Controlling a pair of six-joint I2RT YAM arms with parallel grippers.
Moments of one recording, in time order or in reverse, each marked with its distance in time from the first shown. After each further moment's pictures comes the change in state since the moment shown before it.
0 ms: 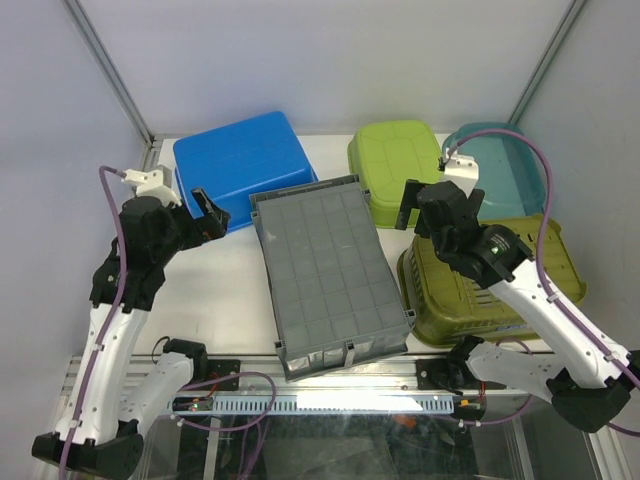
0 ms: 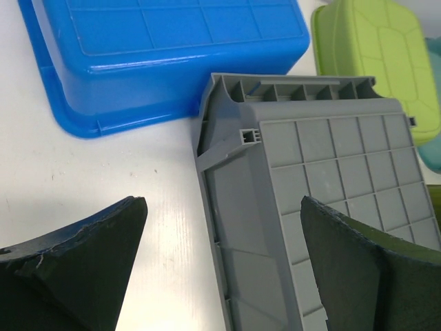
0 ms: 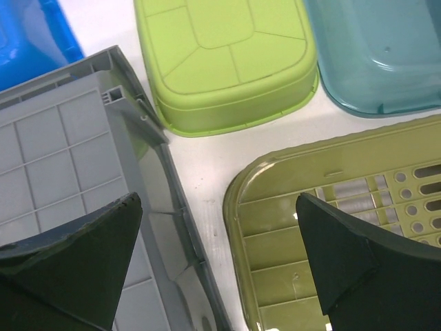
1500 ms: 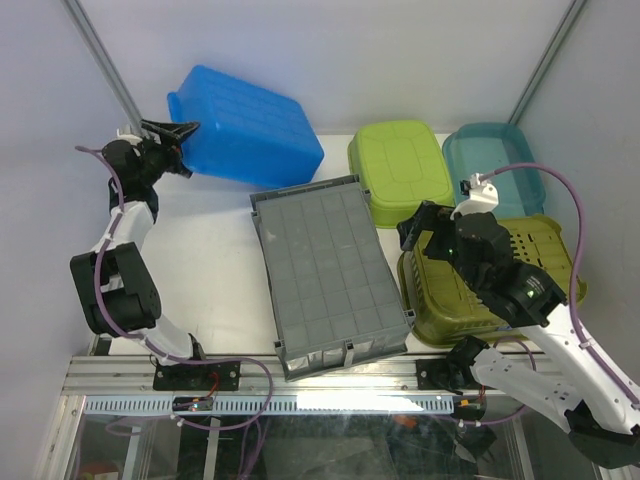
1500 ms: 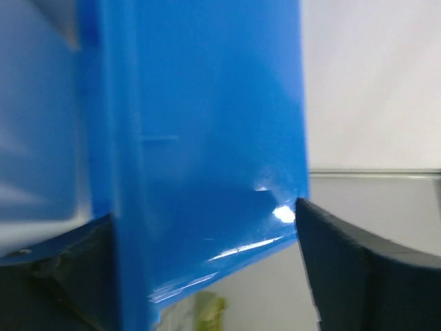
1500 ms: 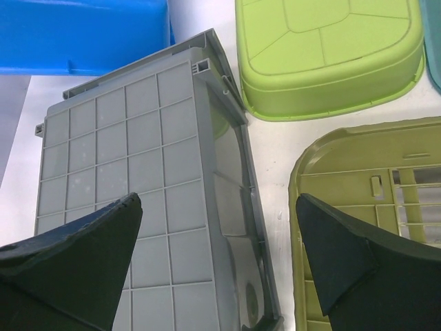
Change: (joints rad) left arm 0.424 0.803 0.068 1.210 0.647 -1.008; right arm 0.000 -0.269 -0.176 0.106 -0.239 0.048
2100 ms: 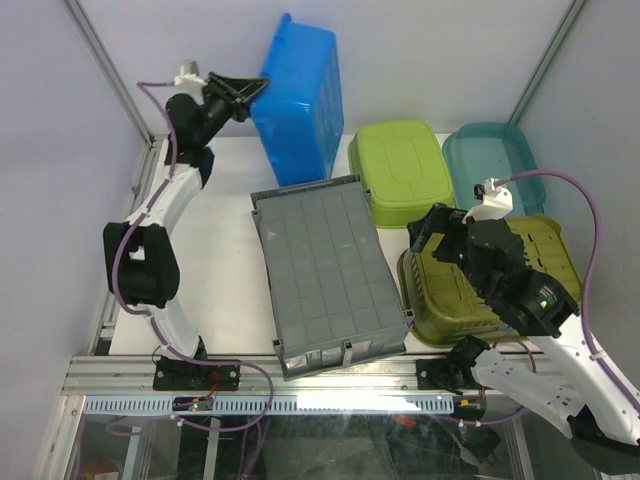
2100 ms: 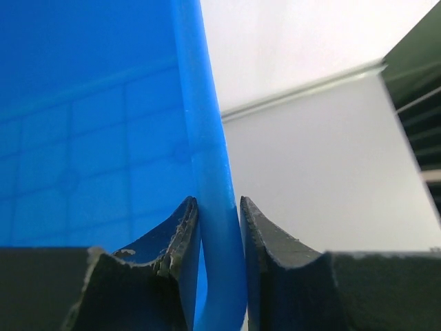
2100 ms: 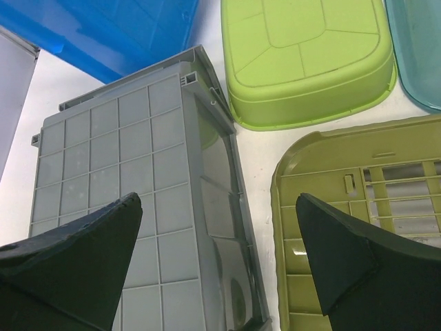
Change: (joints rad) left arm -0.421 0.232 0.496 -0.024 -0.143 0.076; right arm 0.000 -0.048 0.000 -0.020 0.048 -0.014
